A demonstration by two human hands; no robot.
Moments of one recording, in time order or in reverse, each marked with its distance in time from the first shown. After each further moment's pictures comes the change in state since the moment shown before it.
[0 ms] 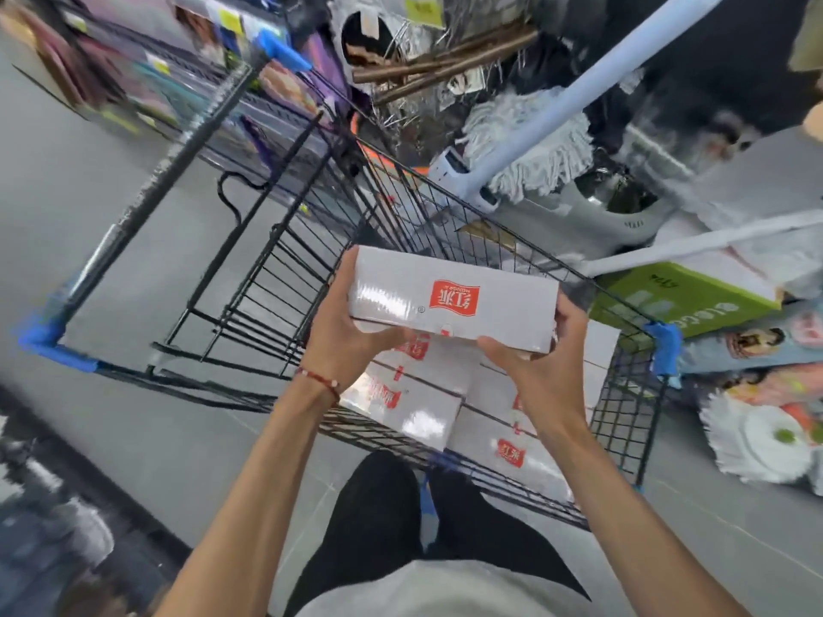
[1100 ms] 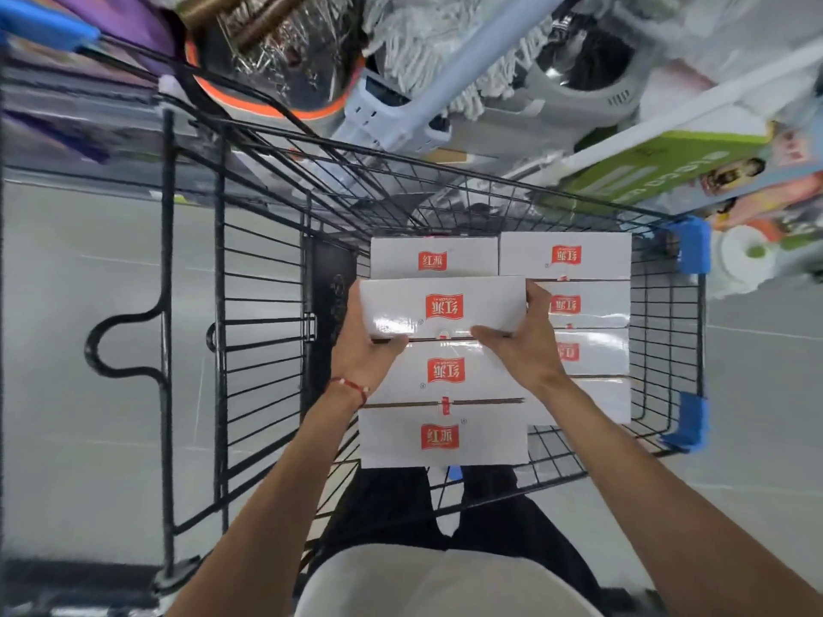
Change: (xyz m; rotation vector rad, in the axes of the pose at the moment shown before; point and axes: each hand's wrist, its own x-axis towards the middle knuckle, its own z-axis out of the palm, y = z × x) left_hand 0.152 -0.138 0.015 0.166 -0.458 -0.363; right_hand 0.090 0.082 0.098 -0.243 0.222 0.484
